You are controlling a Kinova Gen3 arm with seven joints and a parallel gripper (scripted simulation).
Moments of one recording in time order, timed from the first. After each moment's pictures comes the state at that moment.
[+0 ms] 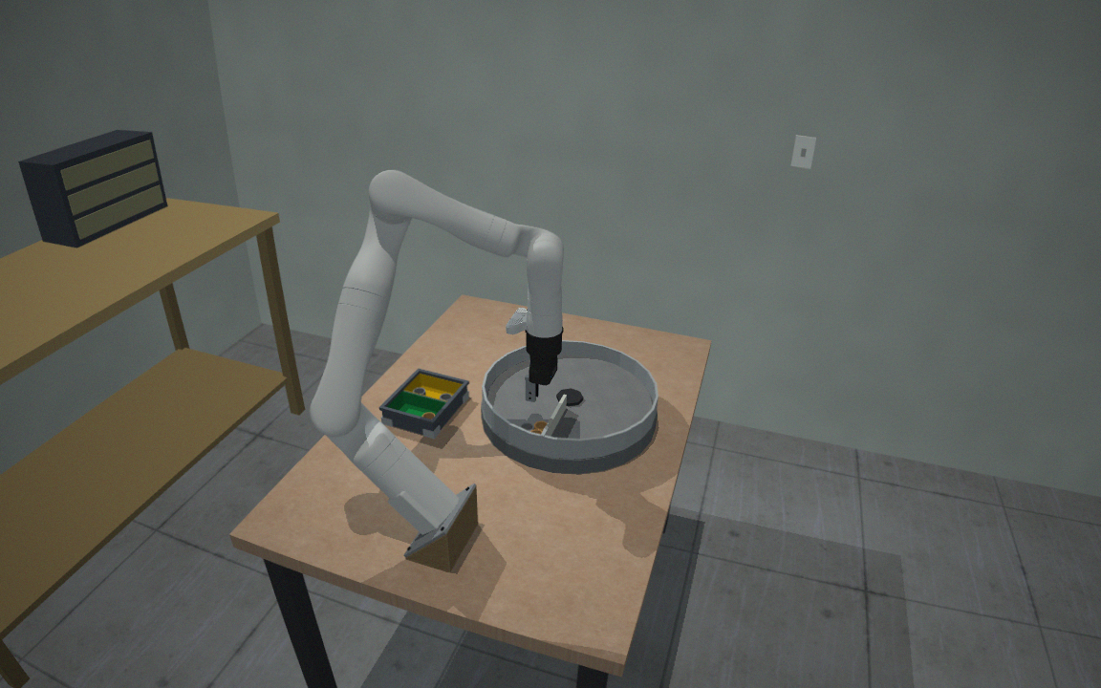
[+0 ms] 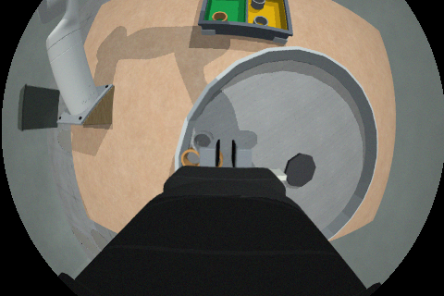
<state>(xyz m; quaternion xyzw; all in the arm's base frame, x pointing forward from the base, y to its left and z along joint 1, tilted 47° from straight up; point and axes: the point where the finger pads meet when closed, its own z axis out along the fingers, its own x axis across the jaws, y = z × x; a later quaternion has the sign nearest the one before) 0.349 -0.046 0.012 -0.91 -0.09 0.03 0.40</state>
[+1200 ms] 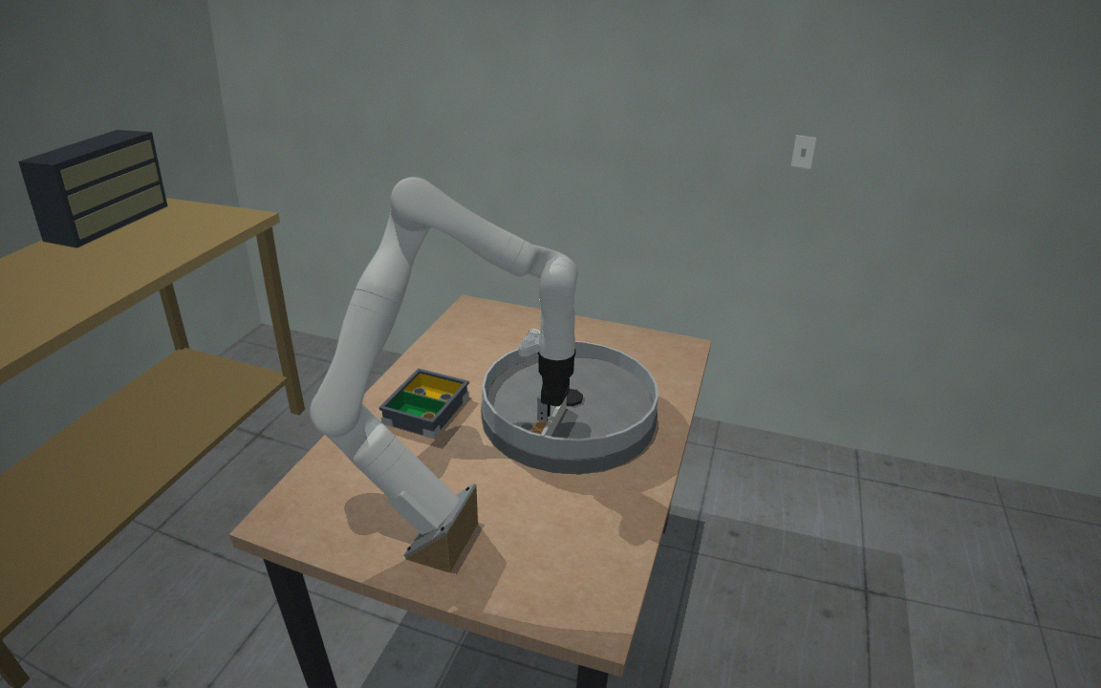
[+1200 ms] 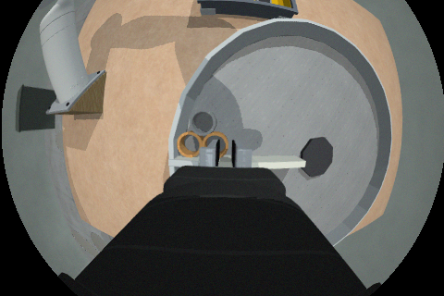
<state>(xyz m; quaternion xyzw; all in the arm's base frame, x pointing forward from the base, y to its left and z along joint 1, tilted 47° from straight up) 0.341 -0.037 -0.039 -0.91 -0.08 0.04 0.40</state>
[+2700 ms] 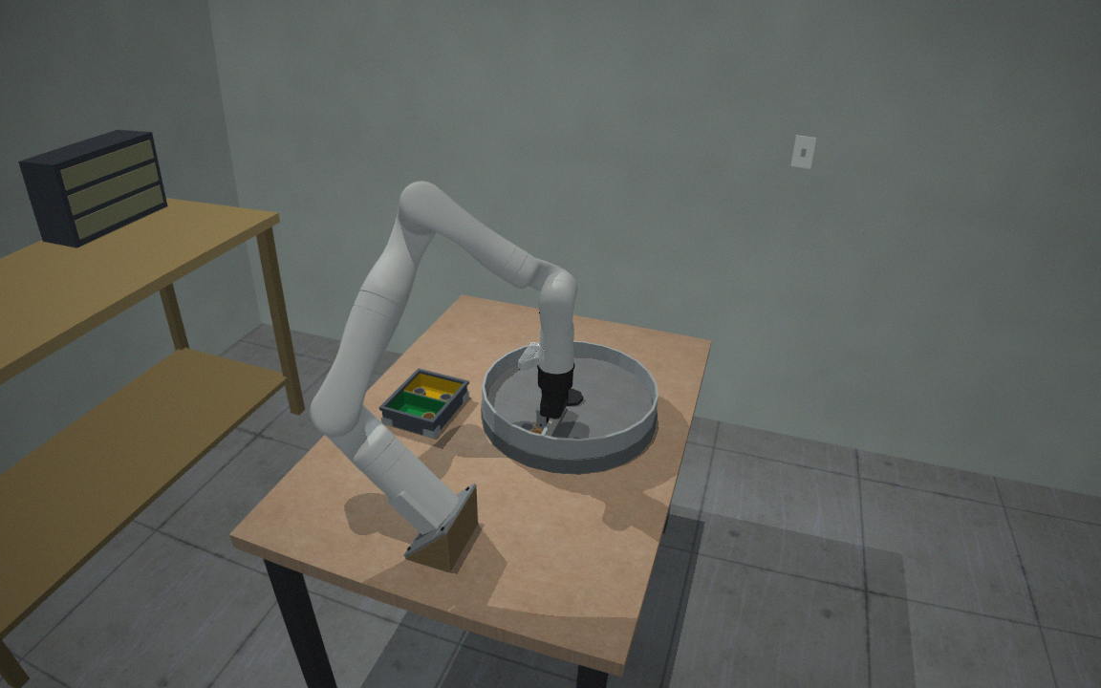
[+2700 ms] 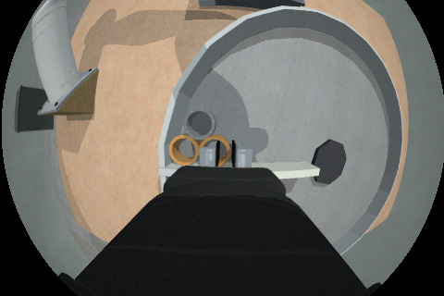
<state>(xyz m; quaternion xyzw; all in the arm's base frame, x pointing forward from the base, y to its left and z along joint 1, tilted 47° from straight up) 0.335 -0.013 -0.061 -0.91 -0.08 0.04 0.40</state>
